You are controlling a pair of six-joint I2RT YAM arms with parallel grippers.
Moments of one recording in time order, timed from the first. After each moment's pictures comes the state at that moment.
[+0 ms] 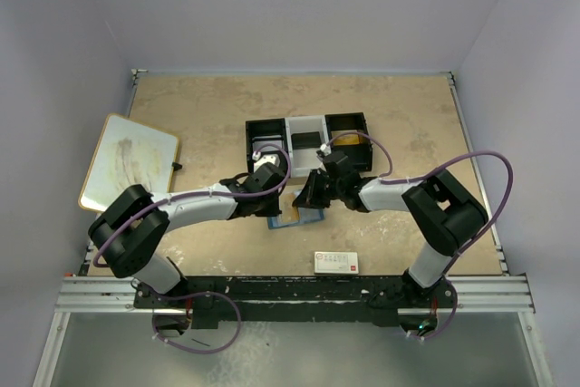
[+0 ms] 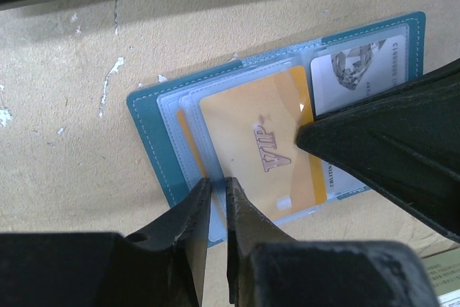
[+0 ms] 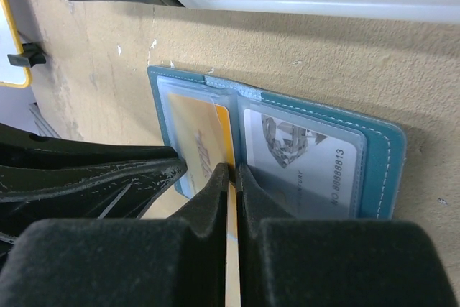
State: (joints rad) left arm -0.83 1.55 0.80 -0.25 -0.18 -0.77; right arm 0.64 1.70 0.71 0.22 -0.33 0.86
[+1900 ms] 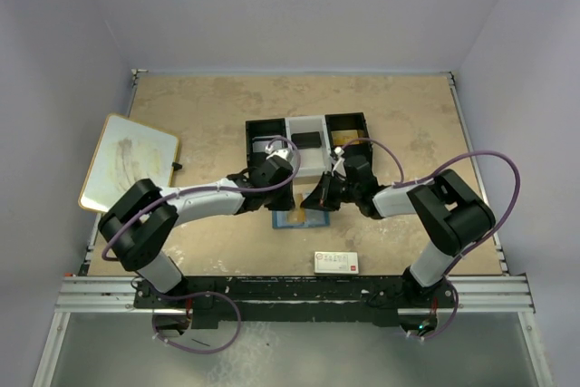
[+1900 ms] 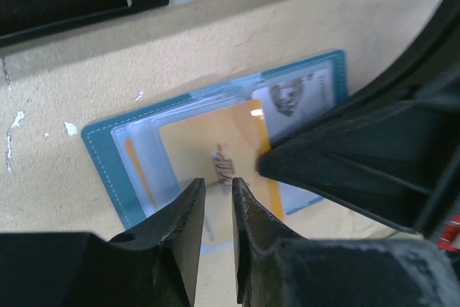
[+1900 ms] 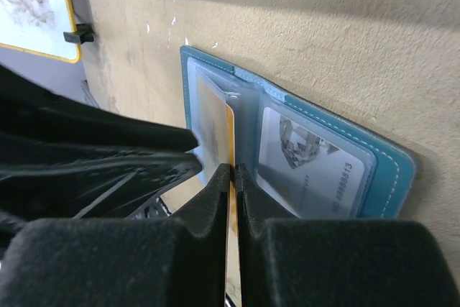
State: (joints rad) left arm -0.84 1.59 0.88 -0.16 -0.07 -0.74; right arm 0.52 1.68 0.56 0.44 -0.53 0.87
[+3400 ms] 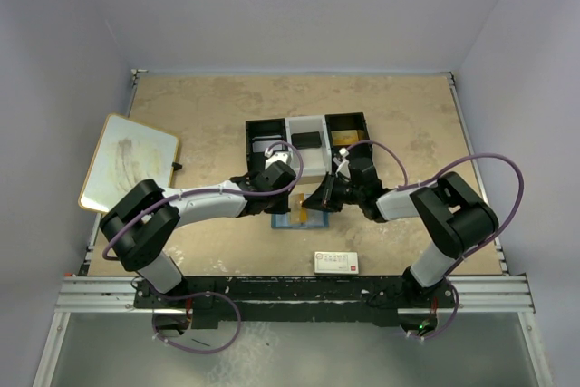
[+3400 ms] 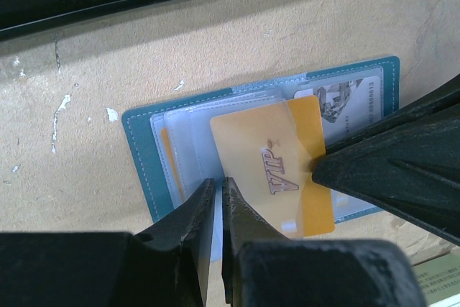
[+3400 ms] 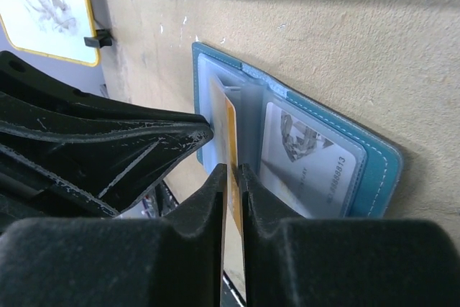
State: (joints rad) left arm -0.87 1.62 0.88 -0.23 -0.20 -0.72; right arm 0.50 1.65 0.51 0.52 -0.56 0.93
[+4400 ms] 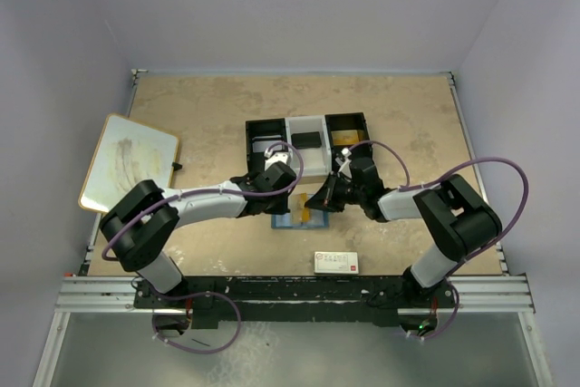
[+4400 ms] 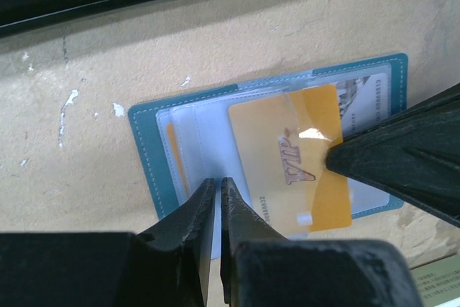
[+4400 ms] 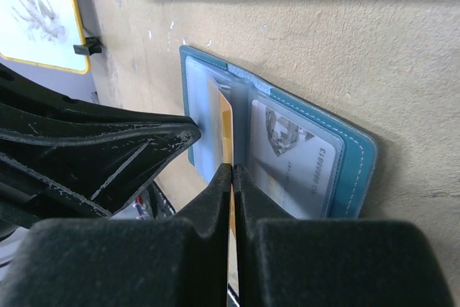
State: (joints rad) left arm -0.88 1.62 0.88 -0.23 -0.21 -0.72; right arm 0.49 1.63 0.51 0.47 -0.53 0.92
